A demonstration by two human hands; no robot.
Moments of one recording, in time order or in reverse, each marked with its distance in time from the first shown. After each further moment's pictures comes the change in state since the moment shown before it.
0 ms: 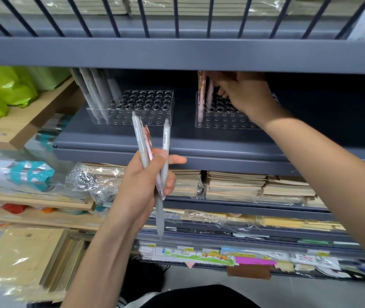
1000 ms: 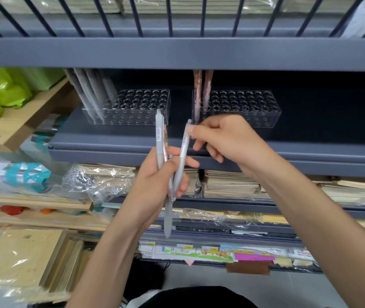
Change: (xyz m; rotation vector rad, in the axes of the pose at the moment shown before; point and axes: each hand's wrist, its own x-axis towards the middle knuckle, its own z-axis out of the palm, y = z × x) left_hand -0.003 -0.002 0.016 0.105 -0.173 0.026; right_hand -0.093 -0.044 0.009 0.359 -0.298 0.396
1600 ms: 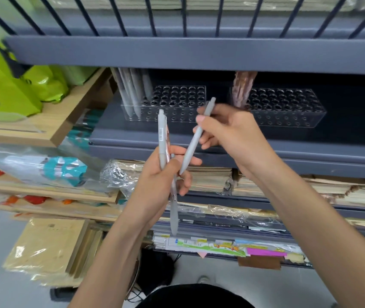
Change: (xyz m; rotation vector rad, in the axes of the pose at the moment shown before) left_hand -0.009 0.013 -0.064 -0.013 0.072 -0.011; right_hand 0.018 -0.020 0.069 0.258 0.045 -0.070
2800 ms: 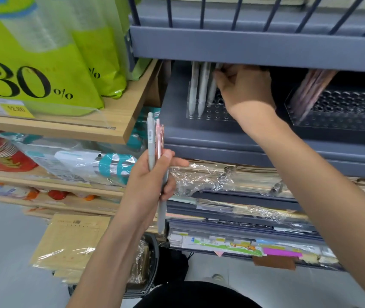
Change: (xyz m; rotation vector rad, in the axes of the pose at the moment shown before) left_hand -0.012 0.018 -0.141 -0.021 0.128 -0.057; right_hand 0.090 -0.035 0.112 -0.858 0.367 -0.283
